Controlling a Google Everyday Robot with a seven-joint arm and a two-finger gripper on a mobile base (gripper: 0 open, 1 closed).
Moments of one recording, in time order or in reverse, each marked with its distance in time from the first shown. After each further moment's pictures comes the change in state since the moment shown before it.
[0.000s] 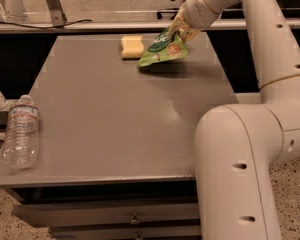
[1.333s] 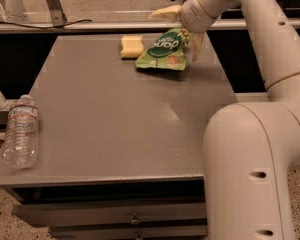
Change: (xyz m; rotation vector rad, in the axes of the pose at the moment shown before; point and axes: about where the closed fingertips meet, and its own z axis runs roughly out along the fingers) arm -0.014 0.002 0.010 -0.018 -0.029 0.059
